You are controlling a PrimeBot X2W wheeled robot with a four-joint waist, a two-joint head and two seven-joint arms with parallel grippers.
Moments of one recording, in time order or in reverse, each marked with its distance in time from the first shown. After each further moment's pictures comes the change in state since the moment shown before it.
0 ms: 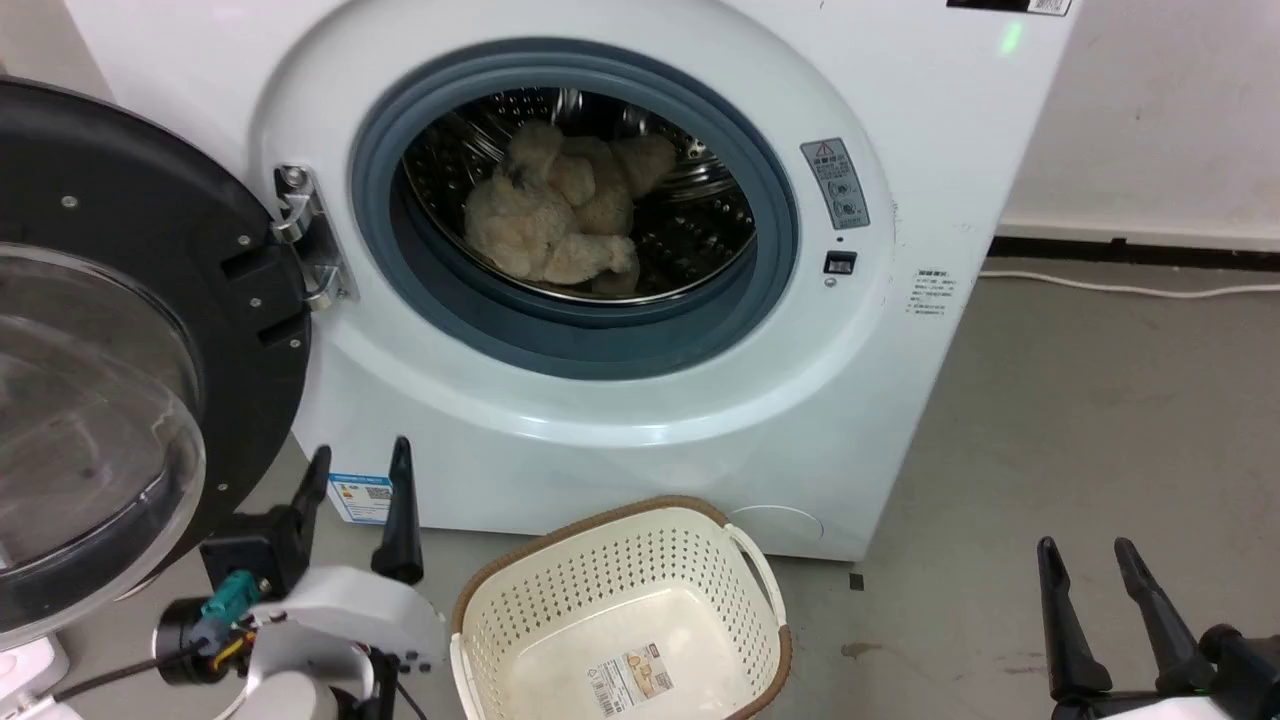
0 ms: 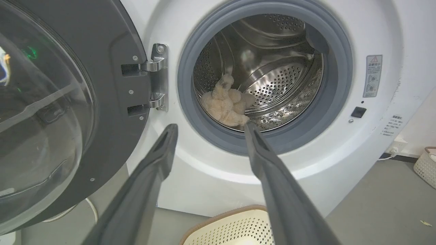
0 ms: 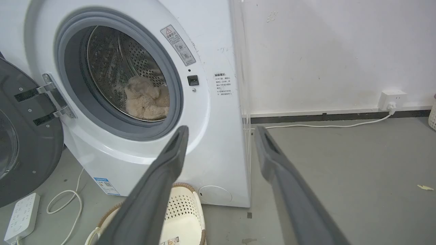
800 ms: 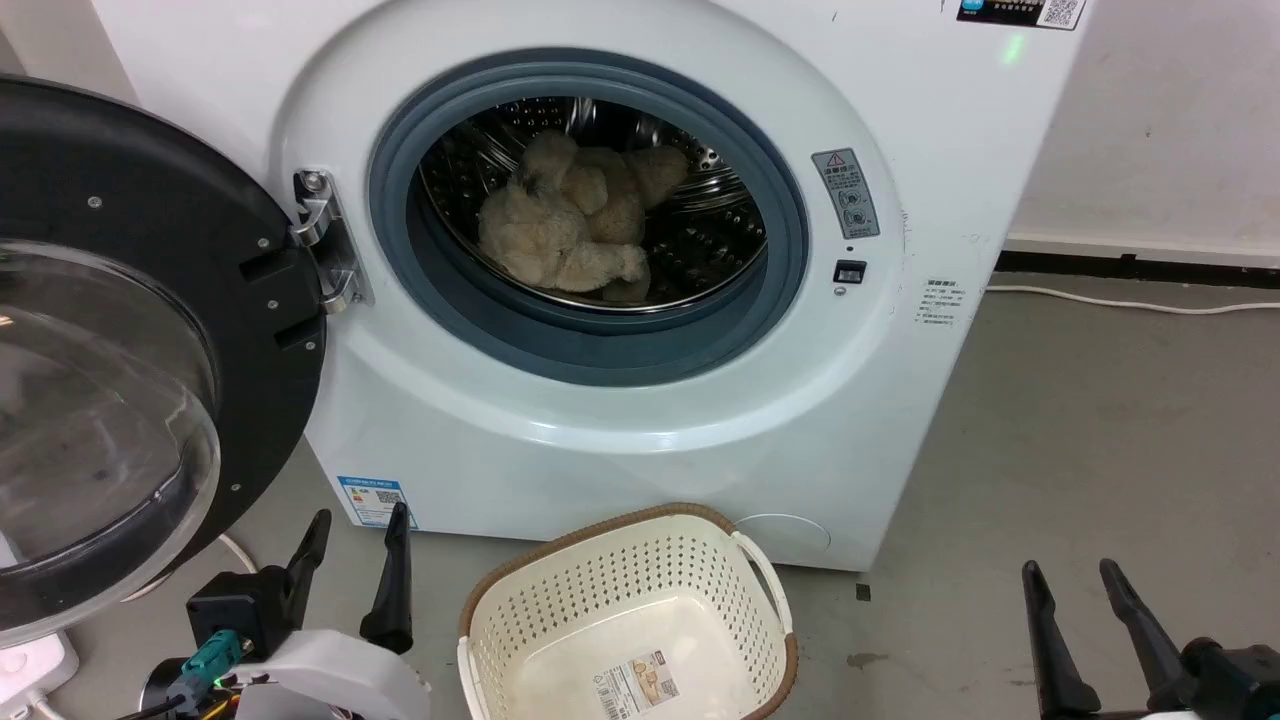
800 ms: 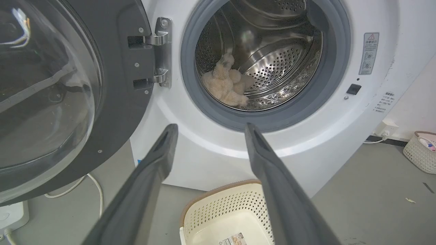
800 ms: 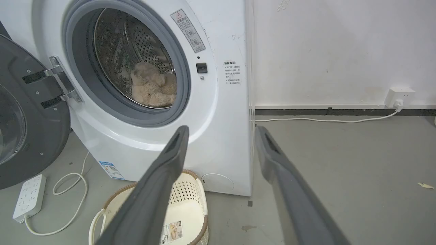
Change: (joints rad) left arm 0.129 0.055 -0.009 -0.089 -0.042 -0.017 0.029; right arm 0.041 0.000 0.013 -0.047 -0.031 0.000 0.064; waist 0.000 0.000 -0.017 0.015
